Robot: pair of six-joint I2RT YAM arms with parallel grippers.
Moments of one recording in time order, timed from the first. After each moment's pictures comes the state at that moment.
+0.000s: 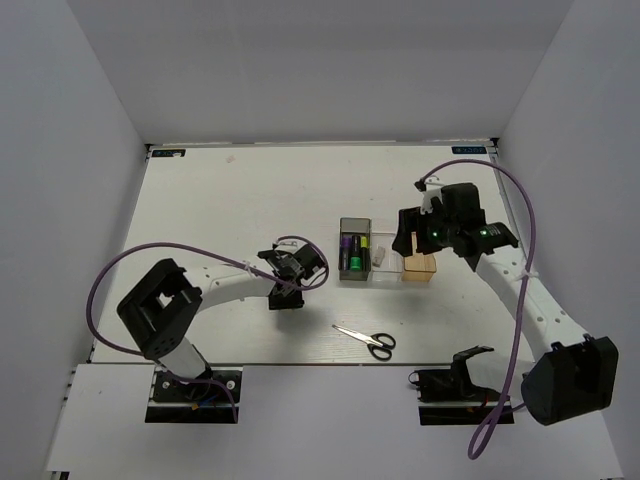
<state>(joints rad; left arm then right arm) -0.88 1.60 0.90 -0.66 -0.32 -0.92 0.31 1.18 1.00 -0.61 -0.26 0.07</state>
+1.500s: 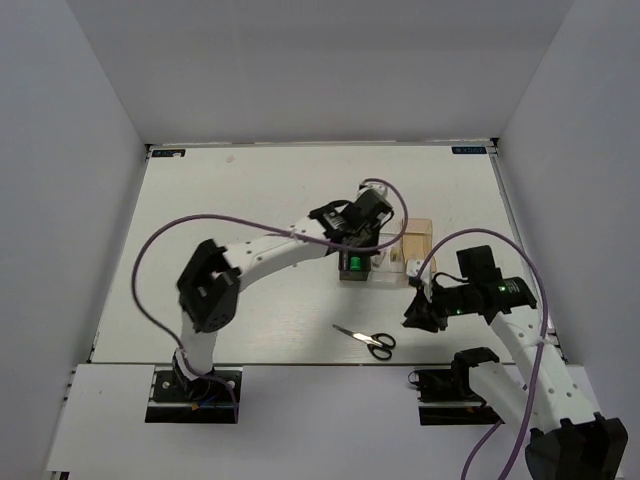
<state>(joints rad) -0.97 1.99 1.72 -0.59 -0.19 -0.62 0.22 0.77 0.66 -1.02 -0.88 -0.85</state>
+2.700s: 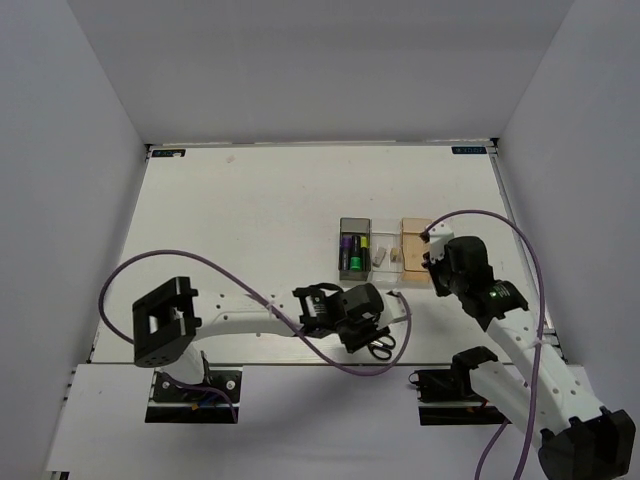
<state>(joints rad) -1.33 1.59 1.05 -0.38 -0.04 -0.06 0.36 0.78 0.59 -0.57 0.02 -0.23</state>
